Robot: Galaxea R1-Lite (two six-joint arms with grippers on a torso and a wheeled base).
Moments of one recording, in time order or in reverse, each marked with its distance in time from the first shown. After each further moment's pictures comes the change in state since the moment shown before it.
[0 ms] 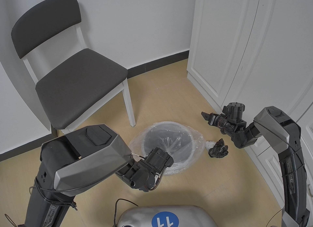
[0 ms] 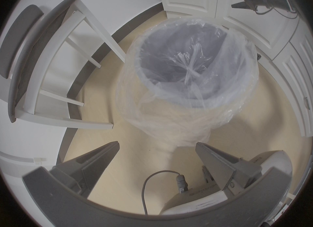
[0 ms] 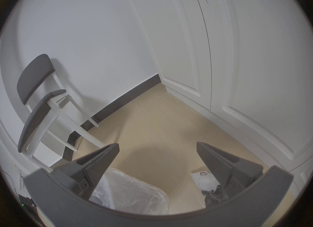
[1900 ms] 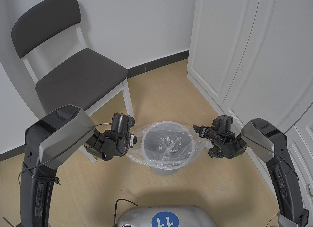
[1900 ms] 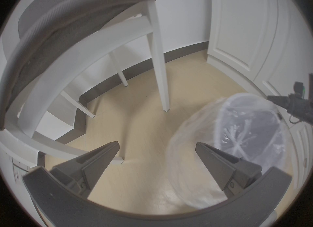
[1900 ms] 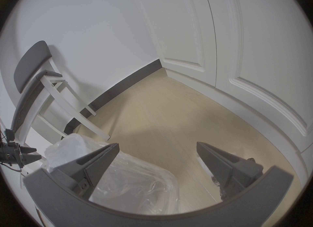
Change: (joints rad) left arm 0.304 -0.006 -0.081 -0.369 -0.083 0.090; right arm 0.055 0.167 -0.096 -0.003 -0.033 0.014
